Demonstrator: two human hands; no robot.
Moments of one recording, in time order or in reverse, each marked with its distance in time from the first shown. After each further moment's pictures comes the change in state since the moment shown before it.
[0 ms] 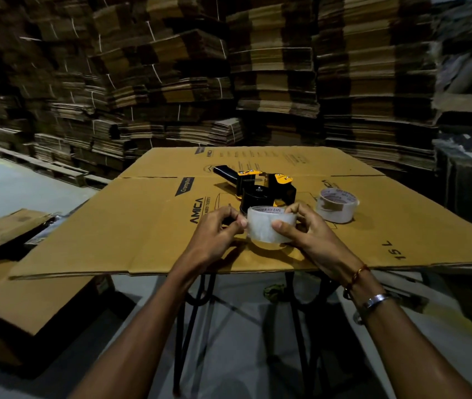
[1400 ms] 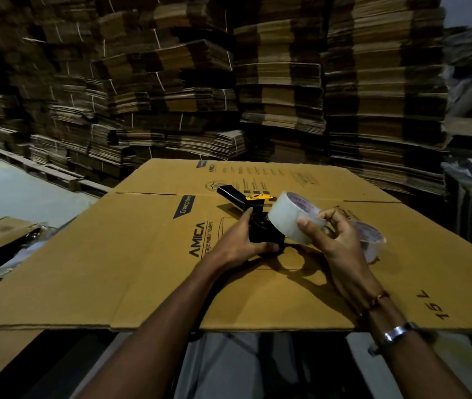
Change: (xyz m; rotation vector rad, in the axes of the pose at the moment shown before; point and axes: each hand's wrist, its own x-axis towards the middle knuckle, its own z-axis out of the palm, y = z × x) left_hand 0.098 -0.034 0.016 0.138 -0.225 -0.157; right_hand 0.053 -0.007 -0.013 0.079 0.274 -0.043
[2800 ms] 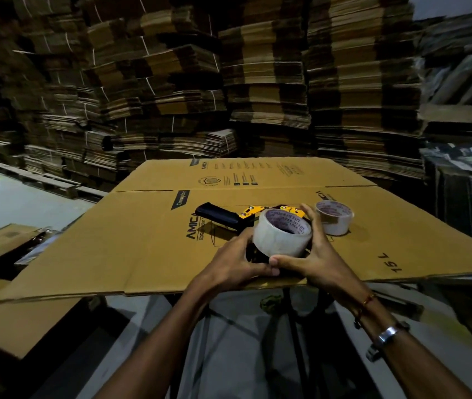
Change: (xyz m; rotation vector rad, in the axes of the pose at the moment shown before) left_hand -0.095 0.024 0.029 0.063 -0.035 0.061; right_hand -0.068 0.003 -0.013 -0.358 -0.177 -0.047
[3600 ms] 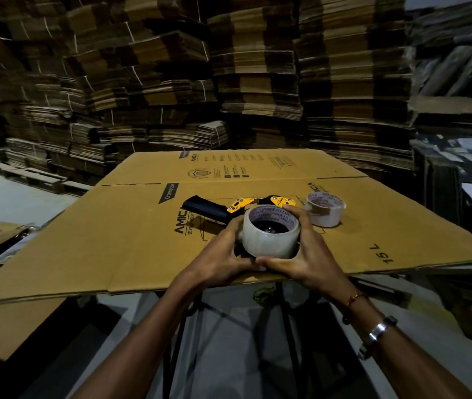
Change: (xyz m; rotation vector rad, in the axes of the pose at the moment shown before) left_hand 0.001 -0.002 -0.003 -0.067 -0.044 0.137; right_hand -0.004 0.005 0.006 -0.180 0.060 -0.174
